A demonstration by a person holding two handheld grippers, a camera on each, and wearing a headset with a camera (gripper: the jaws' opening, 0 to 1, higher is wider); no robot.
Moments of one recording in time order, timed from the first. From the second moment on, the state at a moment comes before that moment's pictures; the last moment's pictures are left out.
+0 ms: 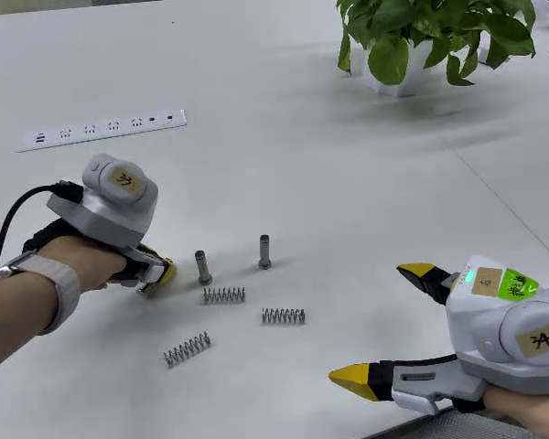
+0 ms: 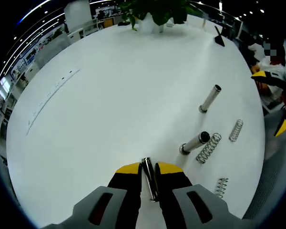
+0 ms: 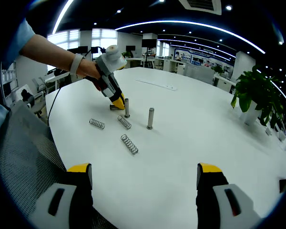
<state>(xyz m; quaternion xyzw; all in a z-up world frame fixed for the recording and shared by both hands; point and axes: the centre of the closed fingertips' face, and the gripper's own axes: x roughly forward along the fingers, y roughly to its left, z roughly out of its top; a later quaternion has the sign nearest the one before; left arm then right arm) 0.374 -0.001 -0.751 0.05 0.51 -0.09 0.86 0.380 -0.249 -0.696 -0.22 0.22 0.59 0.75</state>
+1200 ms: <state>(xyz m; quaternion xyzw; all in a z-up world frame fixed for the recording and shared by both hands) 0.351 0.008 -0.718 -0.03 0.42 -0.06 0.91 0.376 -0.249 -0.696 -0.23 0.22 0.60 0.74</state>
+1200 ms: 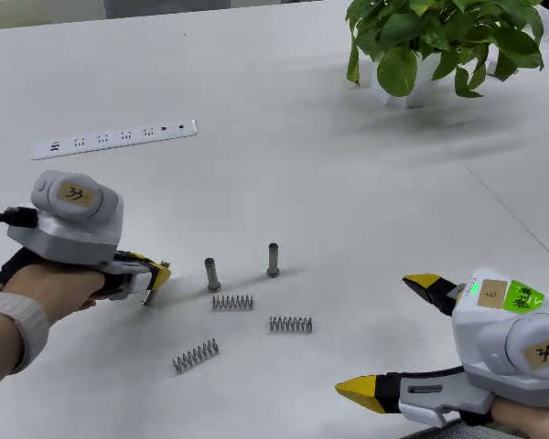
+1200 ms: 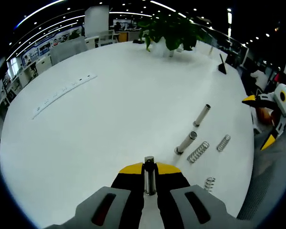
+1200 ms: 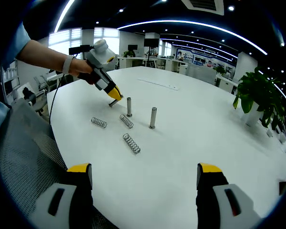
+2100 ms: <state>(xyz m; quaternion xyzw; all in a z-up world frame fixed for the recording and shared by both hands) 0.324 0.005 -0.705 0.02 0.39 -0.06 0.92 0.374 -0.249 -0.699 -0.23 0.22 0.60 0.73</state>
